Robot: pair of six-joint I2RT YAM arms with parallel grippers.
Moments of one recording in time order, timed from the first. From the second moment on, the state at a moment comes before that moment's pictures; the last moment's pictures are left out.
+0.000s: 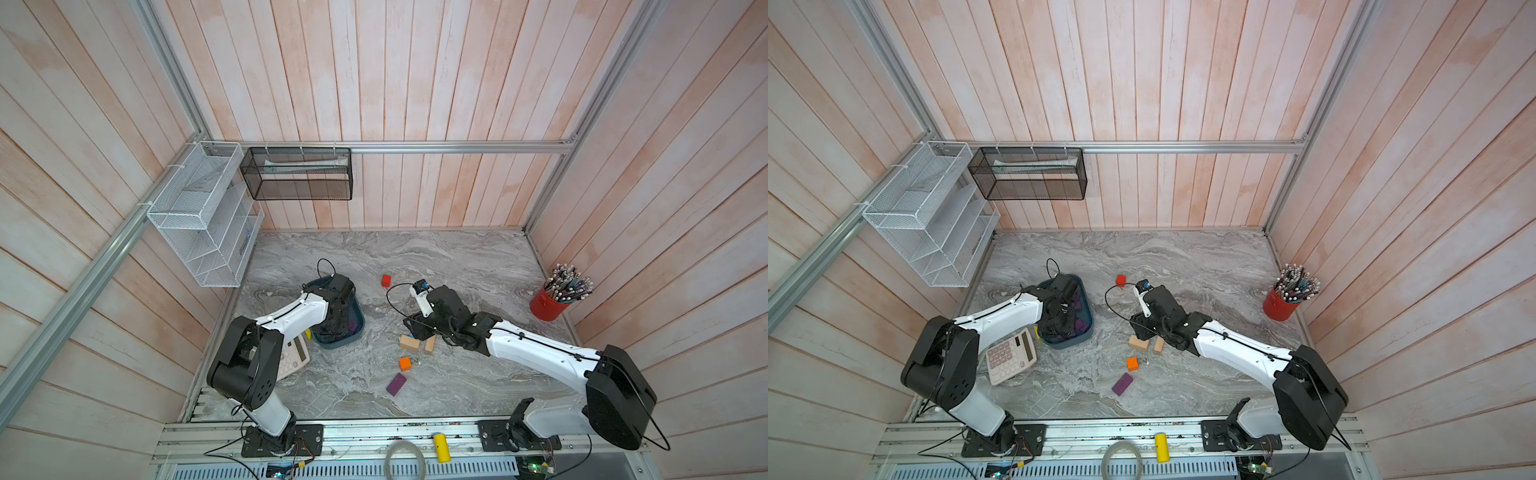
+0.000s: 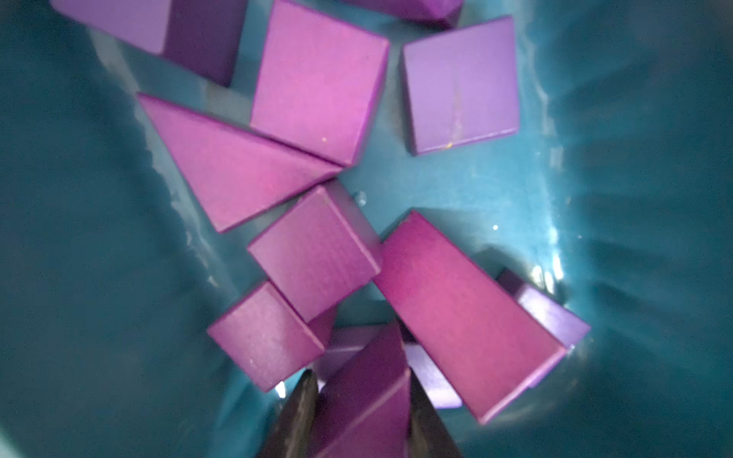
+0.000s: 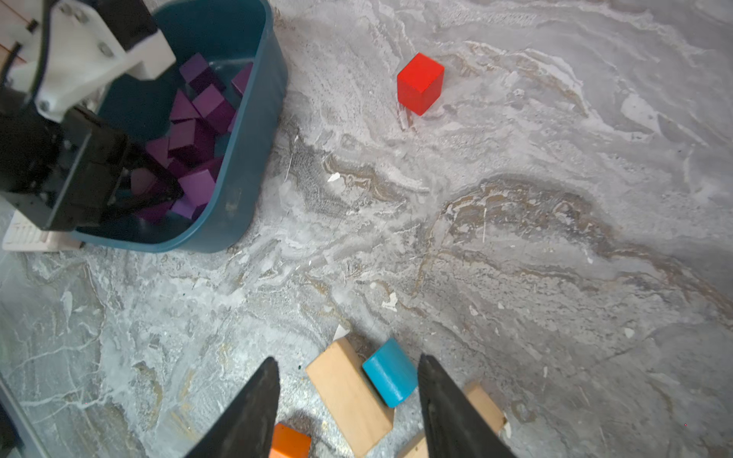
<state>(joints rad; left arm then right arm) -0.42 1.65 1.01 -0.76 -0.13 -0.40 0.82 1.38 0.84 -0.25 0.00 0.30</state>
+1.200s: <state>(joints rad) -0.42 1.46 1.06 -0.77 -0.09 -0.38 1.09 1.39 0.83 -0.43 0.01 0.29</state>
